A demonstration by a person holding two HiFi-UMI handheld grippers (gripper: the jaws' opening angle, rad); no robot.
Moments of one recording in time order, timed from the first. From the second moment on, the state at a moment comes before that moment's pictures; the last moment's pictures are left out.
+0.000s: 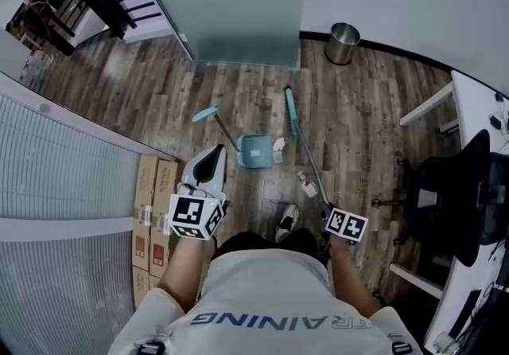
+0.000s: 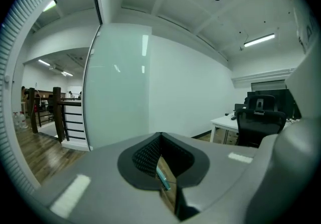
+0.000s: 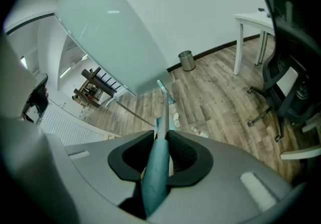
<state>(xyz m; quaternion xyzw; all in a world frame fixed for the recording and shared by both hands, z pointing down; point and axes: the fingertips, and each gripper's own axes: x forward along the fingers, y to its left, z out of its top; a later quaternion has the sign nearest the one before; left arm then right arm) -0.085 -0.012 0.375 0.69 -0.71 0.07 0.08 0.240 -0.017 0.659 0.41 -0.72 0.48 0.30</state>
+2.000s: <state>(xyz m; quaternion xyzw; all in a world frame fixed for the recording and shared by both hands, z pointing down) -0.276 -0.142 0.623 0.74 -0.50 0.38 0.25 0.107 -0.097 0.708 0.46 -0.63 0.51 0.37</state>
